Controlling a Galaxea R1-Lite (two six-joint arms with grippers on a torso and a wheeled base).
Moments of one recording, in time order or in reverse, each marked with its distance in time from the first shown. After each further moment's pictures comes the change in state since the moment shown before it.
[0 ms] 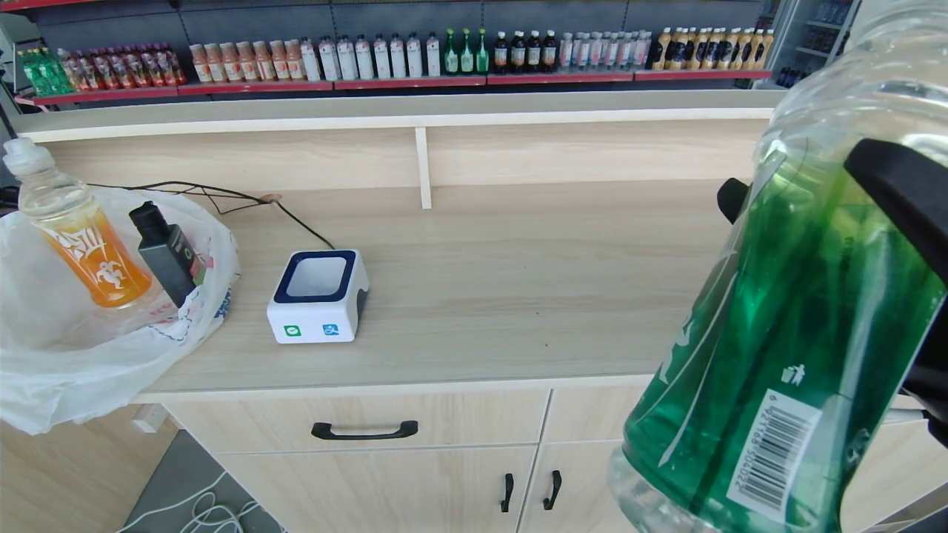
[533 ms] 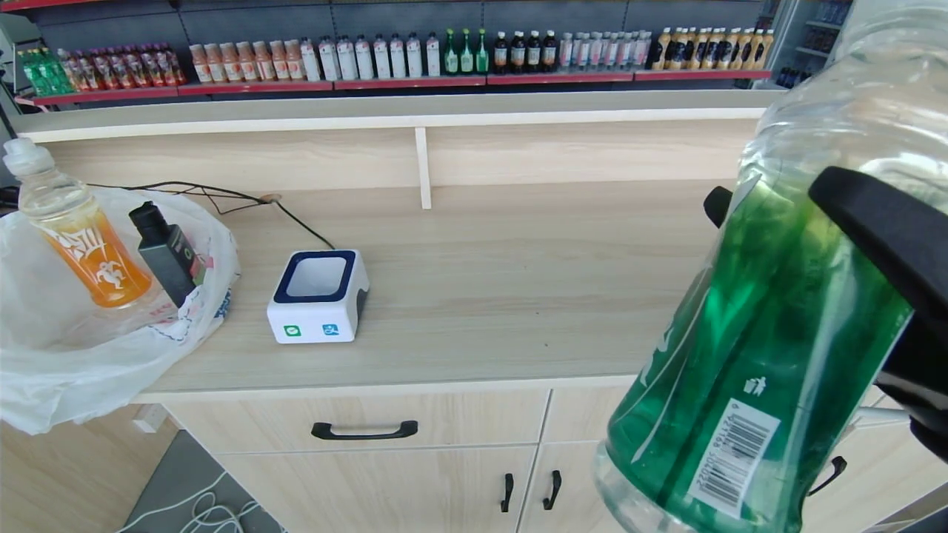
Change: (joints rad) left arm 0.000 0.000 0.000 0.000 0.000 0.000; right arm 0.002 0.016 0.003 0.001 0.011 -0.100
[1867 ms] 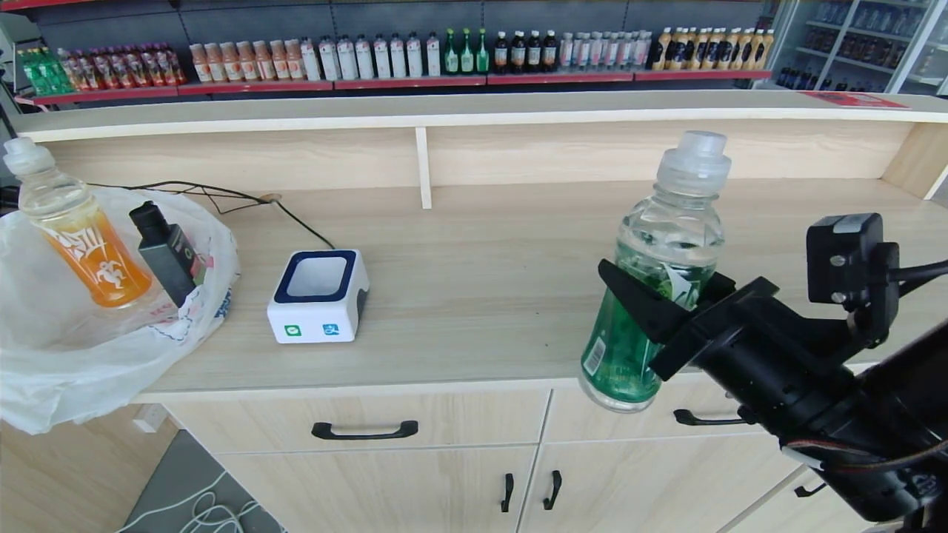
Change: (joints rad) left arm 0.000 0.000 0.000 0.000 0.000 0.000; right arm -0.073 0.260 0.013 0.000 -0.467 -0.733
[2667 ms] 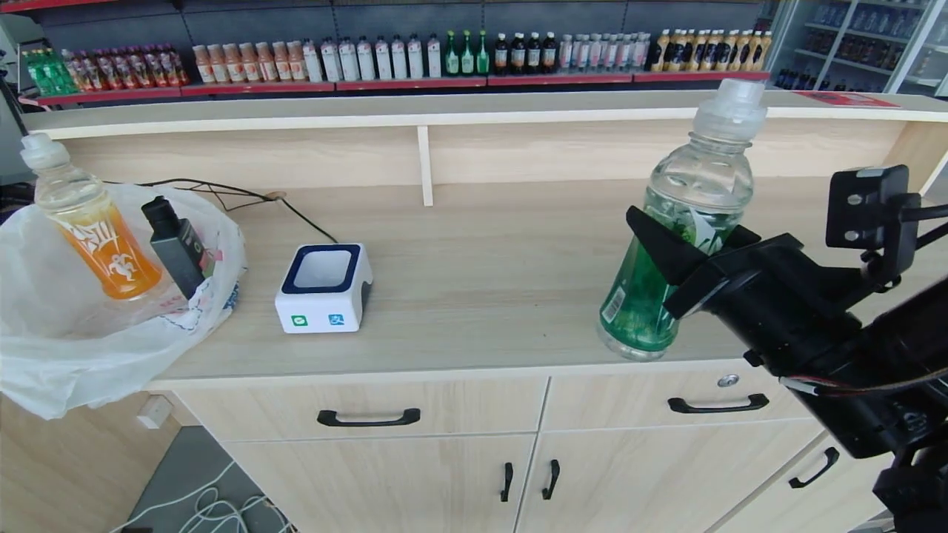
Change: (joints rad) left arm 0.000 0.000 0.000 0.000 0.000 -0.001; right arm -0.100 0.007 -0.100 0.004 -0.002 -0.015
